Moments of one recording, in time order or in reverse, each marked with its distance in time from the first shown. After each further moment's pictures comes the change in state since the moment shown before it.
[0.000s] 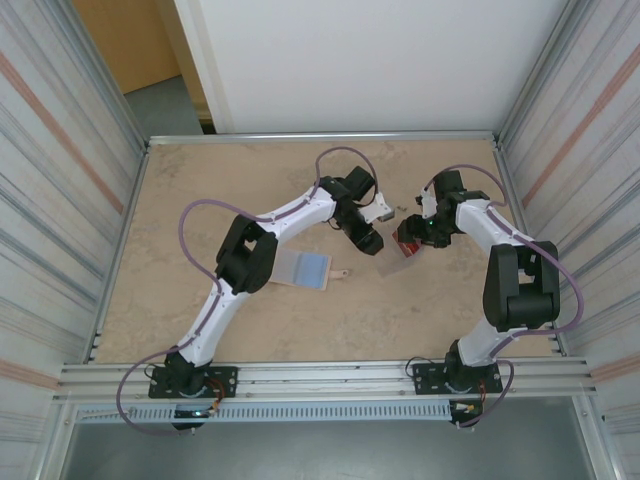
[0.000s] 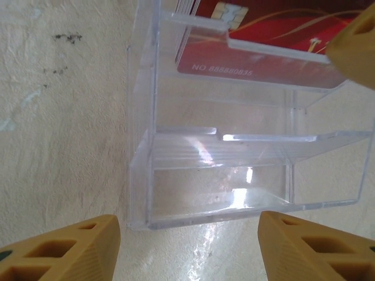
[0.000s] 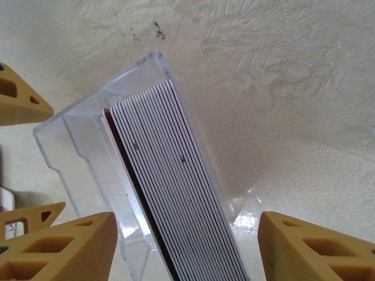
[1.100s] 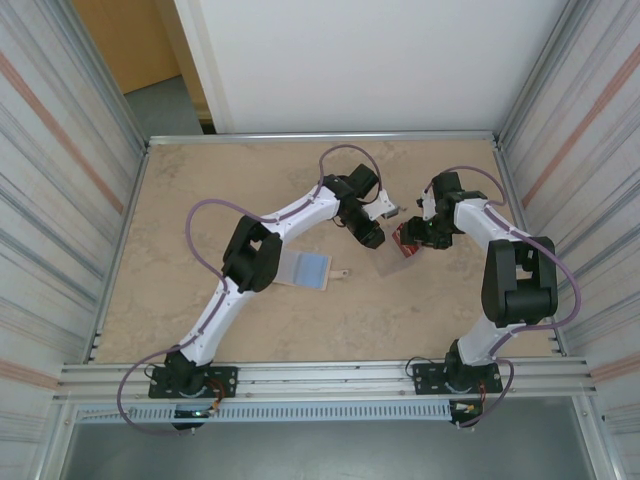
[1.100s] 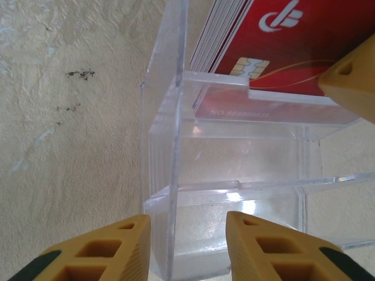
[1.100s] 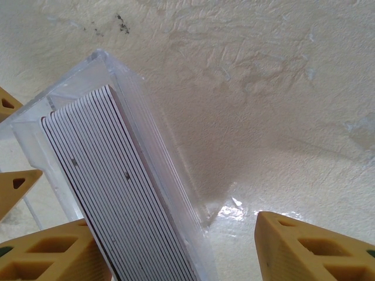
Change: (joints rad) left arm -0.001 0.076 0.102 -0.009 0.002 0.000; right arm -0.004 0.029 0.000 0.000 0.061 0.000
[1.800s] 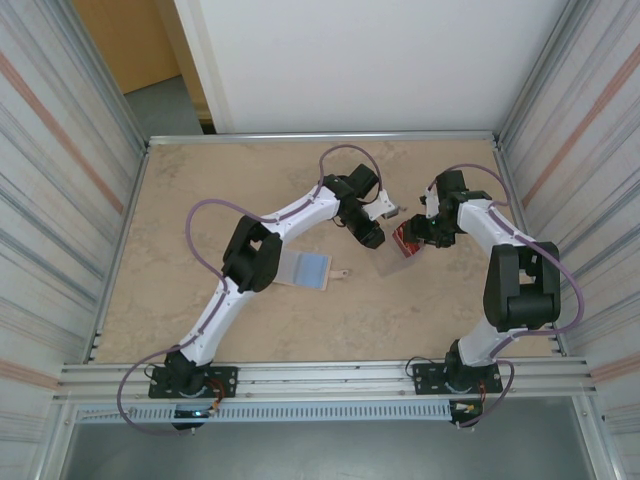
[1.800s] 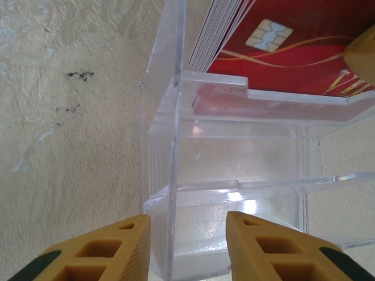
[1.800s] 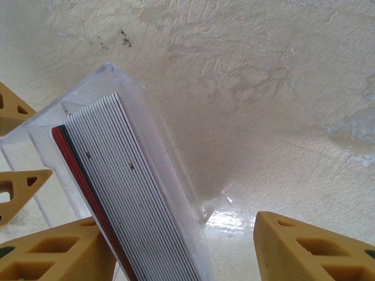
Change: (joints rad) left arm 0.000 0.000 0.000 0.000 -0.002 0.007; right arm -0.013 -0.034 0.000 0.000 0.003 0.000
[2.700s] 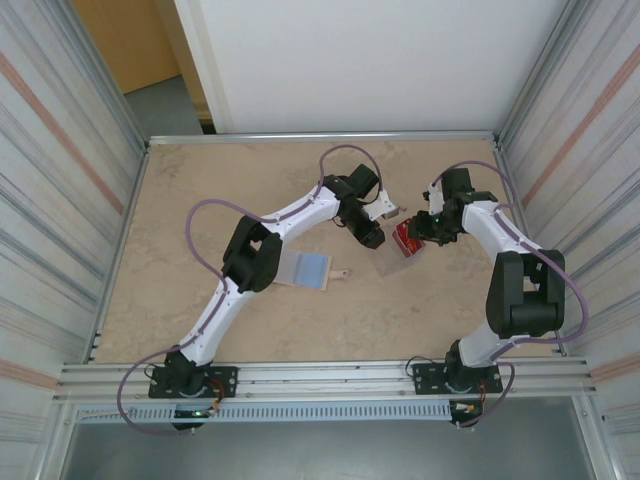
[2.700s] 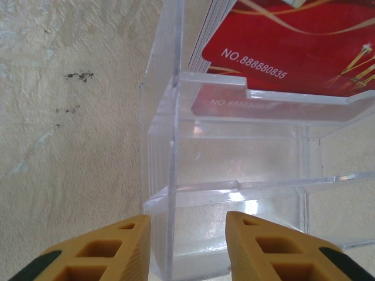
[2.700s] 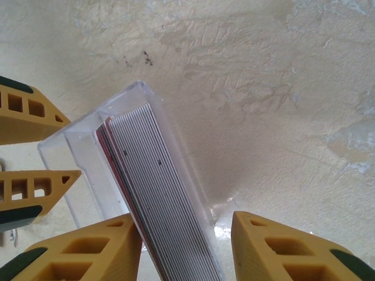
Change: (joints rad) left arm -0.002 0.000 -0.003 0.004 -0.005 0.005; right arm -0.017 -0.045 -0.005 0.019 -0.041 0.000
